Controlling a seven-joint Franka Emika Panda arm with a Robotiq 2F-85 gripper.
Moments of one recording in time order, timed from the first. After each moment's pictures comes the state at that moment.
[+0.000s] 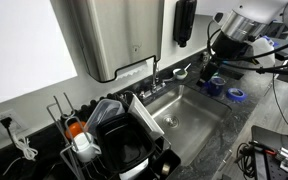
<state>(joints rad) 0.00 -0.34 0.09 -2.30 -0.09 2.26 0.21</state>
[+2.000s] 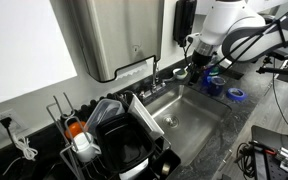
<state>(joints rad) -0.05 -0.01 -0.09 -2.18 -0.22 2.39 -0.24</state>
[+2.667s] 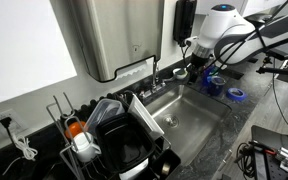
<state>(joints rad) -0.09 0.08 -0.13 -2.14 -0.23 2.46 -0.35</state>
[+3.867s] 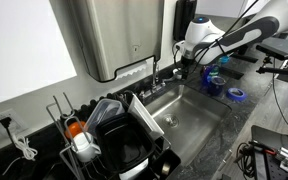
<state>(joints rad) -0.19 0.39 -0.15 -1.85 -0.23 2.46 -0.50</state>
